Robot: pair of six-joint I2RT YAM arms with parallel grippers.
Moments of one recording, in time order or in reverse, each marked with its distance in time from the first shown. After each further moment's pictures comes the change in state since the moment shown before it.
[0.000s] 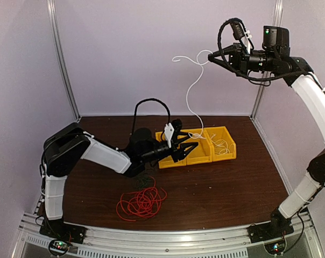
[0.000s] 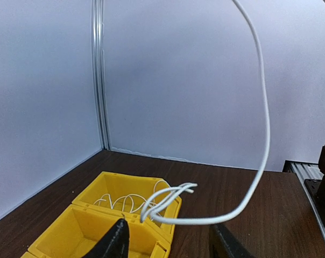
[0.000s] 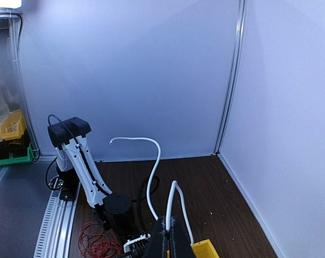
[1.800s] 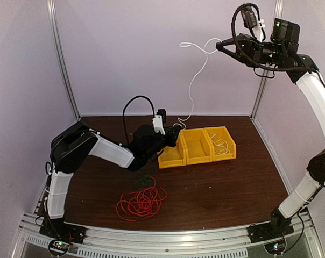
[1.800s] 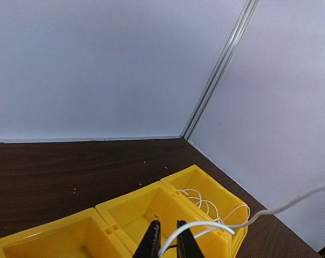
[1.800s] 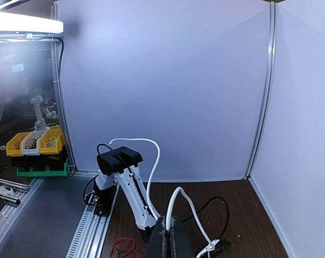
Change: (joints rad) left arm 0.063 0.099 0.115 -0.082 -0.416 -0.397; right arm -0.032 0.003 0.056 0.108 -0.217 0.190
